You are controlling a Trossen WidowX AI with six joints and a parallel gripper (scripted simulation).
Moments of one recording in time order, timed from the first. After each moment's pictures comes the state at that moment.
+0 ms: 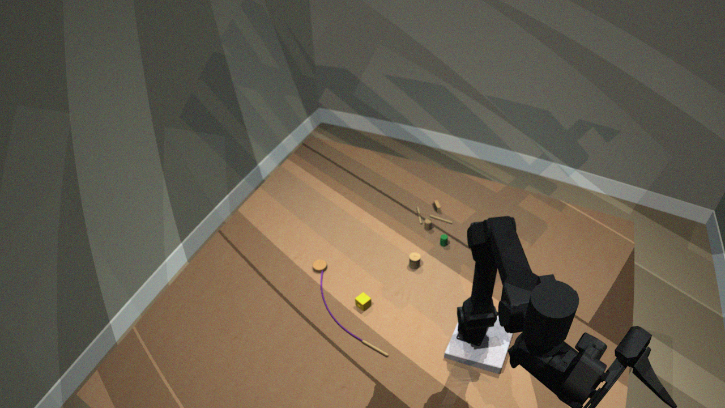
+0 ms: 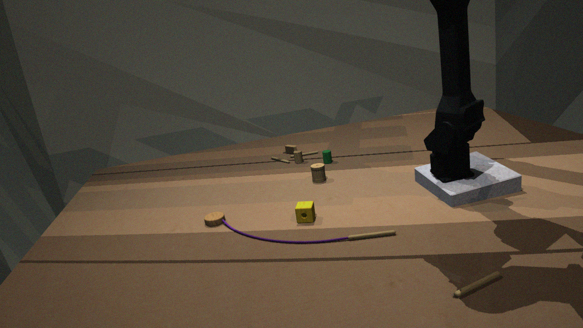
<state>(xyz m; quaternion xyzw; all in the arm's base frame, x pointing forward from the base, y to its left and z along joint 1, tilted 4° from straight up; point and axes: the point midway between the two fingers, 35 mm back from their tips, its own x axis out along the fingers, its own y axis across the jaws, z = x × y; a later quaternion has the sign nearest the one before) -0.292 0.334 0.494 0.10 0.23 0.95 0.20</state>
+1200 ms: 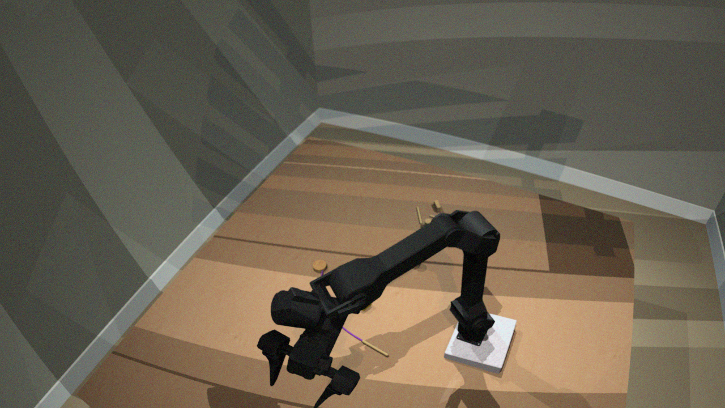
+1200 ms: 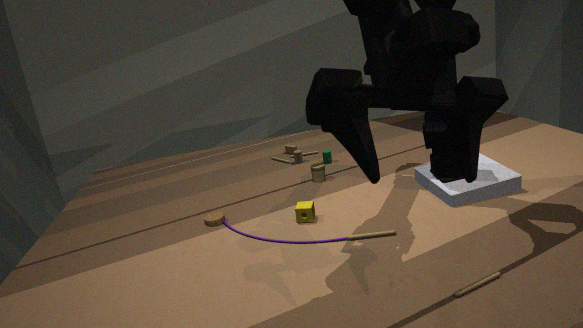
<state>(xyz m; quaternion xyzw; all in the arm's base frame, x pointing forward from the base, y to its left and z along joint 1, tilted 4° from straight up) 0.203 0.374 0.240 -0.35 0.15 0.64 0.67</state>
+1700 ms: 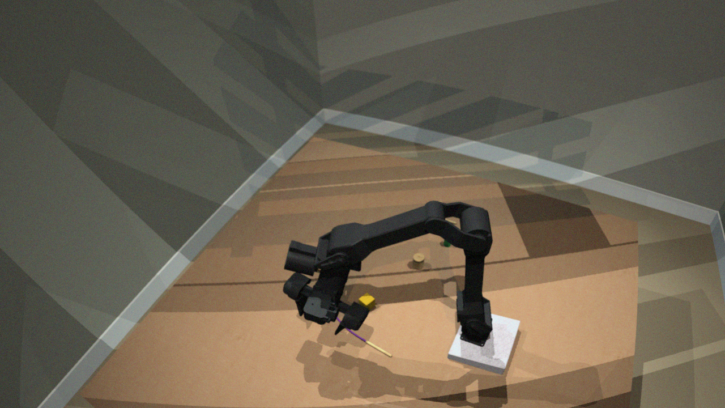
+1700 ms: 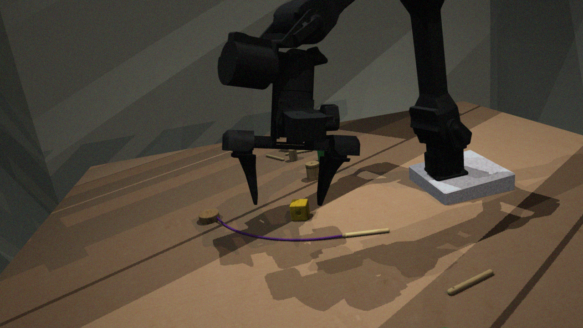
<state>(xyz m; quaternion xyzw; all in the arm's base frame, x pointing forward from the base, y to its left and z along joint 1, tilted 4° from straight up) 0.314 0.180 0.142 -0.51 0.31 0.52 0.61</state>
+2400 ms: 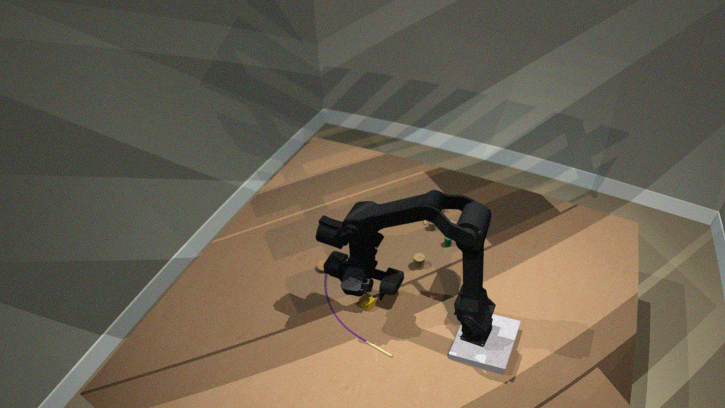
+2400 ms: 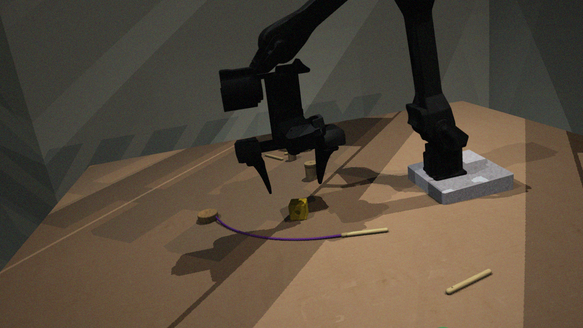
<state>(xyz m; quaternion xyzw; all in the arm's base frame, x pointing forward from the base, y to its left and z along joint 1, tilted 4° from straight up) 0.298 0.031 0.091 -0.54 0.44 0.51 0.51</state>
